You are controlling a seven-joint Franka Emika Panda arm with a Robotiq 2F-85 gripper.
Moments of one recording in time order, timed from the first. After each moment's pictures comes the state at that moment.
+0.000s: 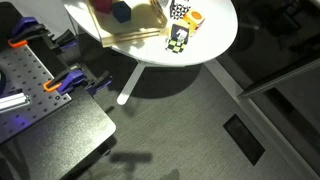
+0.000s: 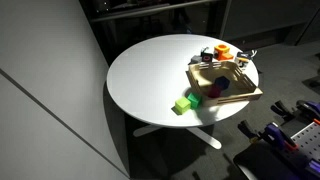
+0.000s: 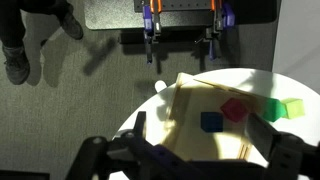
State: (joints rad) arm -0.08 -0.28 -0.19 -2.05 -0.02 1.50 -0.16
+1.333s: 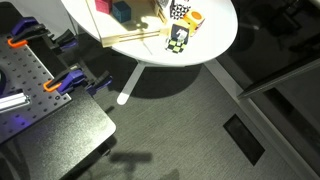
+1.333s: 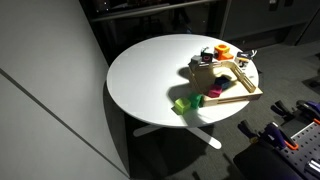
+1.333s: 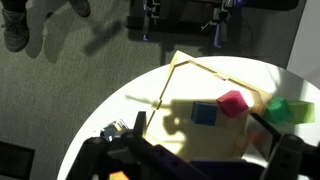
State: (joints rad) arm -0.05 -0.12 -0.07 -2.05 -0.03 1.67 -0.16
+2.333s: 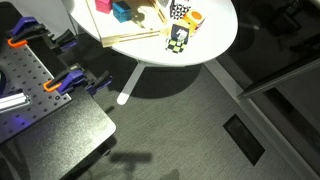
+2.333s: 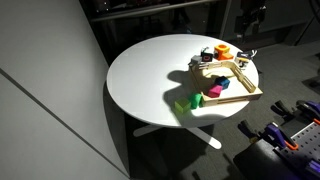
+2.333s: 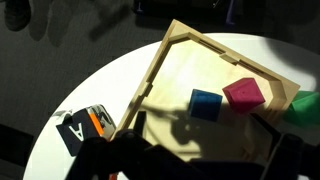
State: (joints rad) arm 0.02 0.06 0.01 -2.12 -0.09 1.94 -0.03
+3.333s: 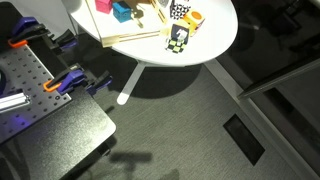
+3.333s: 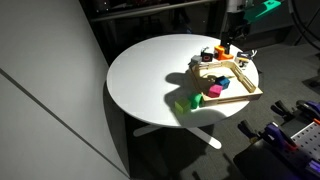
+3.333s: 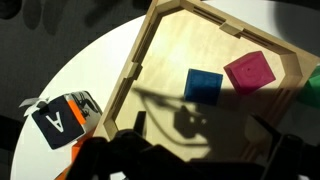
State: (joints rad) arm 0.05 0.16 0.03 -2.15 -0.12 2.12 0.09
